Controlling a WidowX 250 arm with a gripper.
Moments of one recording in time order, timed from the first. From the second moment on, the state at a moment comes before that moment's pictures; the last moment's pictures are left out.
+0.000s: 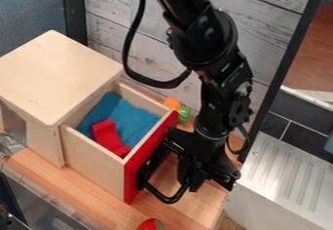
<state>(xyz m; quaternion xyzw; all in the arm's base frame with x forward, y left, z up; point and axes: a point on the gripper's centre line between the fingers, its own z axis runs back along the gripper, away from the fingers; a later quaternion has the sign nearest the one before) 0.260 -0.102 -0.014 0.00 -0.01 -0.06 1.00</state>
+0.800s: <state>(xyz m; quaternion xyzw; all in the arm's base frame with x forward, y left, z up) 0.252 -0.096 0.044 -0.03 -0.06 -0.07 1.00</state>
